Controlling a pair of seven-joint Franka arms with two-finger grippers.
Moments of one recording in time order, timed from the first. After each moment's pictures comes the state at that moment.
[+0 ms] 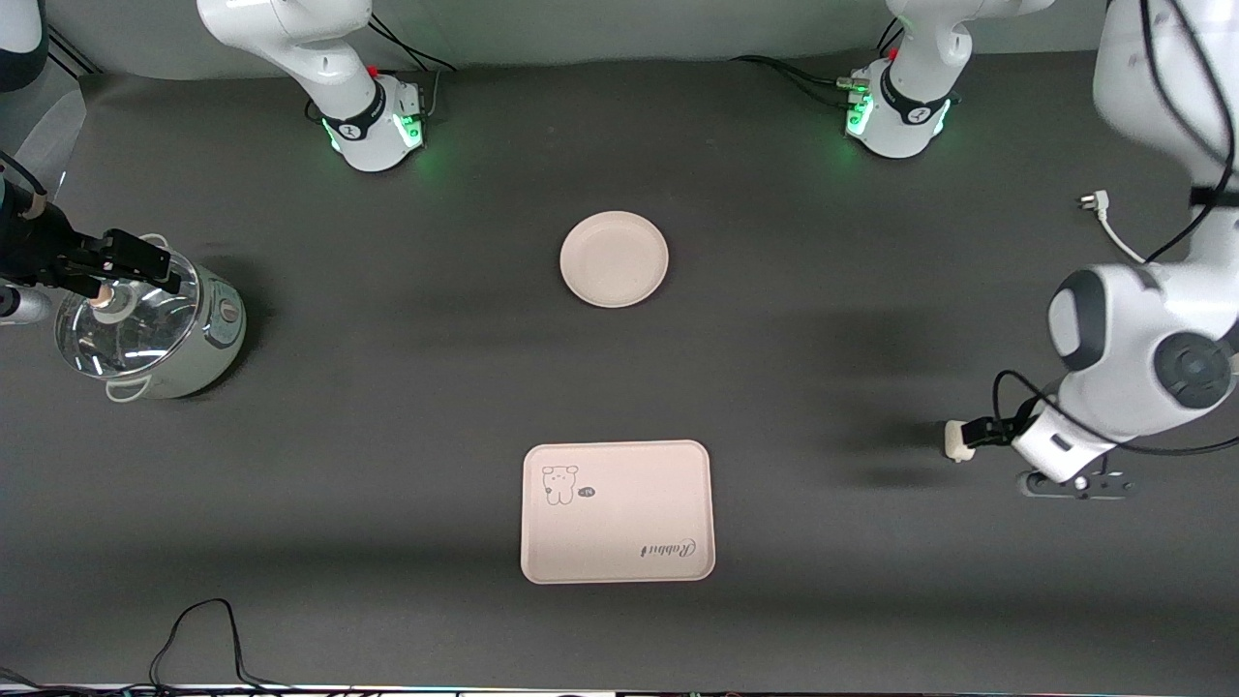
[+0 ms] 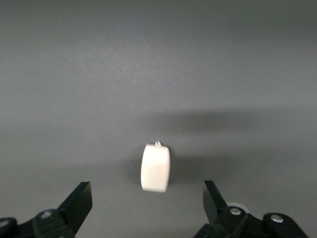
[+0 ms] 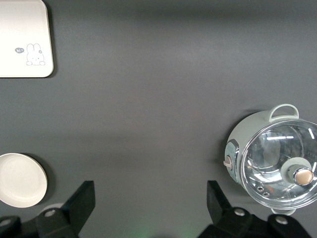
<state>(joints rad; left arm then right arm) 0.02 0.52 -0.01 -1.74 0.04 2.27 0.04 0.13 0.03 -0.15 -1.54 0.03 1.51 -0.02</state>
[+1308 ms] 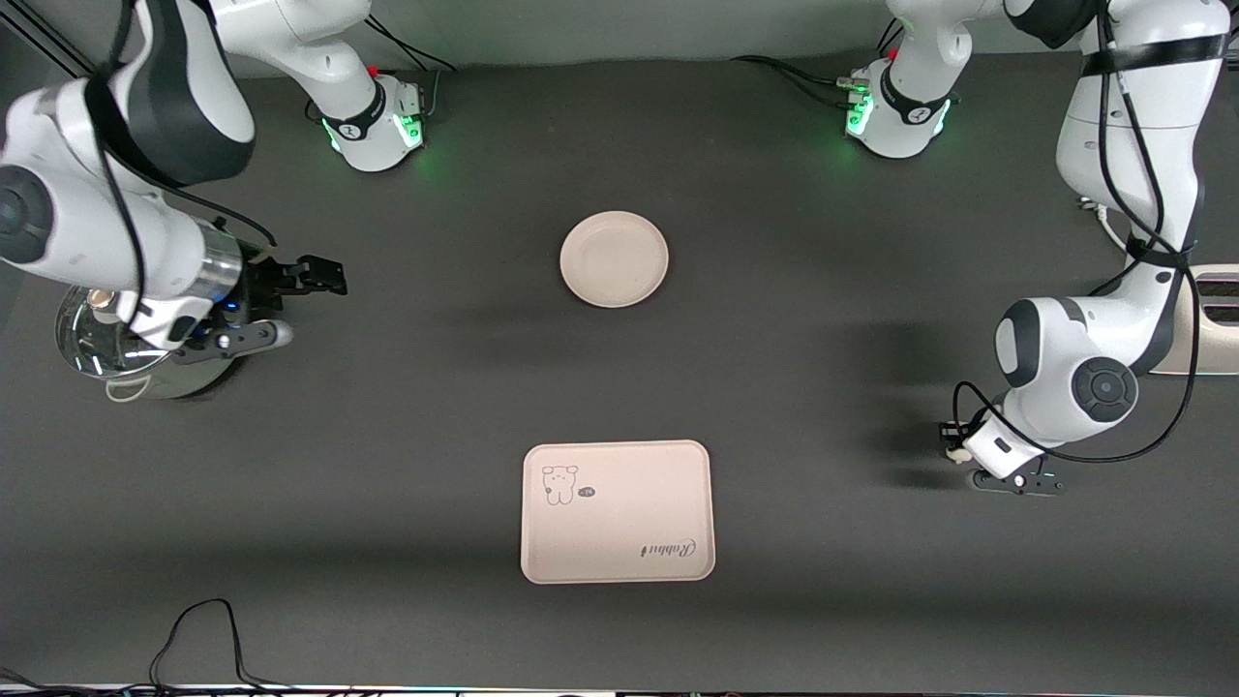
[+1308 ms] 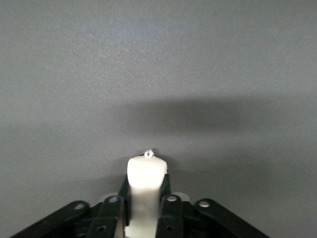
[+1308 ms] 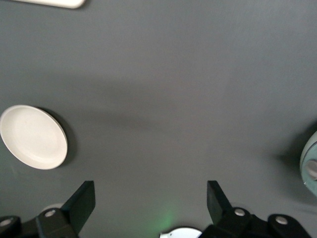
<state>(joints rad) 0.03 0.61 -0.02 -1.83 0.04 2.44 0.07 0.30 0.07 -0.14 -1.84 0.13 1.63 -0.02</state>
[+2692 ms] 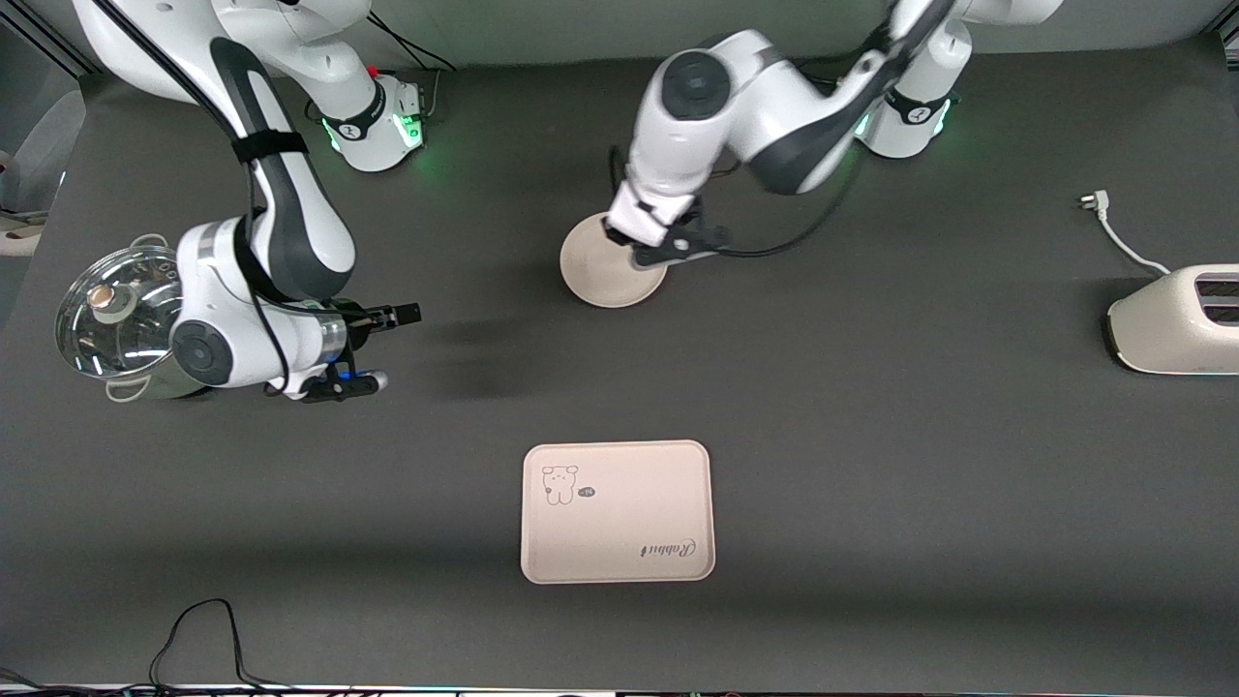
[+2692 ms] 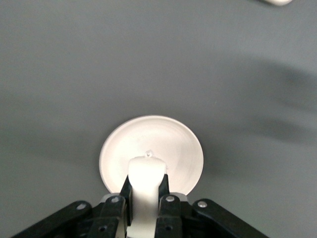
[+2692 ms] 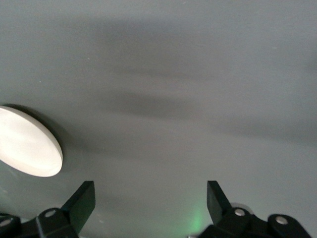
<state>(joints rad) -0.35 0.35 -0.62 -1.85 0.06 2.20 -1.28 0.34 0.32 -0.14 -1.93 0.30 1.77 -0.02</state>
